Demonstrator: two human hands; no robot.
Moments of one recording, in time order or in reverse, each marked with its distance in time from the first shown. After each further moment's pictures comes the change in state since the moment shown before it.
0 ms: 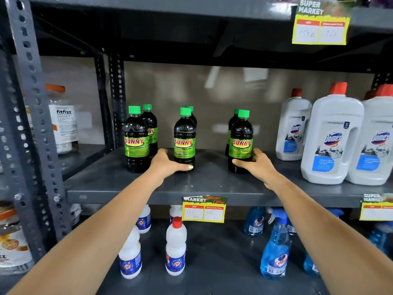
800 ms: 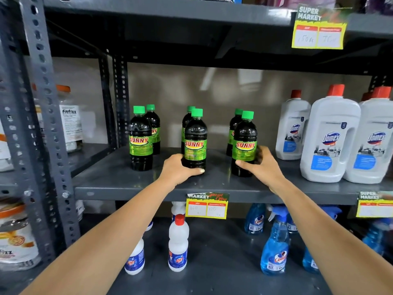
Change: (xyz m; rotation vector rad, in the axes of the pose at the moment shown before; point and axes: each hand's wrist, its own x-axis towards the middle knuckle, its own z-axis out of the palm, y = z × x) left_hand -0.032 0.002 0.014 0.144 -0.036 0.214; right_hand -0.030 -0.003 -0.006 -0.001 0.081 -0.090
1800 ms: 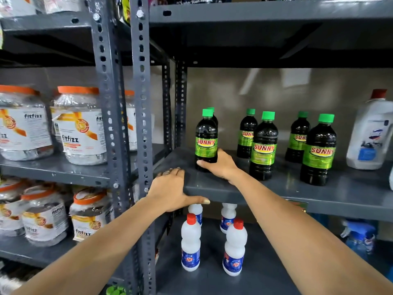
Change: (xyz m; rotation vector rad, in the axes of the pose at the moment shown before) left_hand -0.056 -0.107 -0.149 0.968 -0.026 0.082; right_hand -0.024 -0.135 0.247 -0.096 -0.378 -0.104
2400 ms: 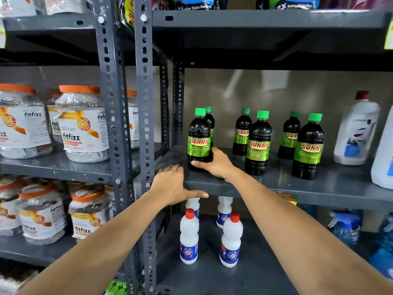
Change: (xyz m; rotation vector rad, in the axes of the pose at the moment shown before) left_hand -0.003 0.001 -0.002 -0.023 0.052 0.009; right_hand -0.019 -0.006 0.005 0.037 -0.055 -0.025
